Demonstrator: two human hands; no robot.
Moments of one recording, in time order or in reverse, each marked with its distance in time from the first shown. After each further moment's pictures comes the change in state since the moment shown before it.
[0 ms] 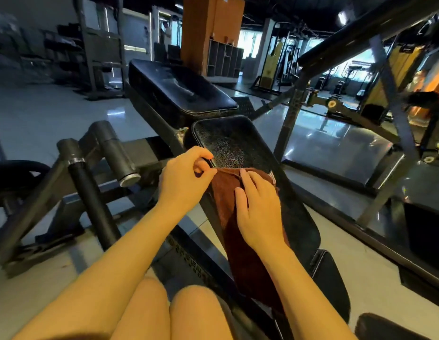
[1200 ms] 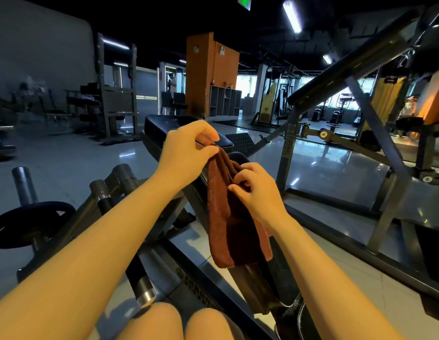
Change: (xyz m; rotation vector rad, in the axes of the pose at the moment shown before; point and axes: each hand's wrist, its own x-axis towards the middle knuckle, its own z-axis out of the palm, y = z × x) left_hand 0.042 0.105 -0.073 0.054 -0.026 0.178; right_hand 0.058 -0.030 -0.067 0.131 -0.030 -0.216
